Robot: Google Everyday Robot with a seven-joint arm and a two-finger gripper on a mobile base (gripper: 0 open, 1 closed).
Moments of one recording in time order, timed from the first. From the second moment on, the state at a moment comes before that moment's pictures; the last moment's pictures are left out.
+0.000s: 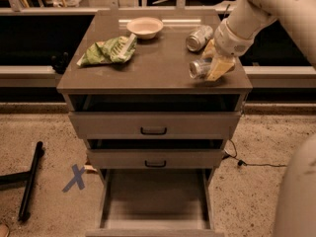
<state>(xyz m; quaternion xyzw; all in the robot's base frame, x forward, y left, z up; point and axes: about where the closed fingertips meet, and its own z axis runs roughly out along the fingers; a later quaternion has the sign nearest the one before) 0.664 -0.160 0.852 -0.76 0.62 0.02 0.20</state>
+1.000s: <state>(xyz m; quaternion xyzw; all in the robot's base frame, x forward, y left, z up) 0.596 -0.141 0.910 -0.74 0.63 0.05 0.23</state>
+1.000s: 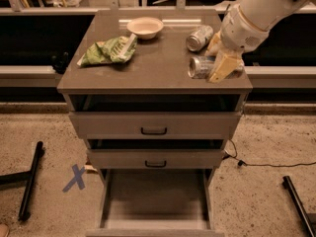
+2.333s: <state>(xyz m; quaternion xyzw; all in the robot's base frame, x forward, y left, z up) 0.513 -0.087 0.720 -0.61 0.72 0.25 0.19</state>
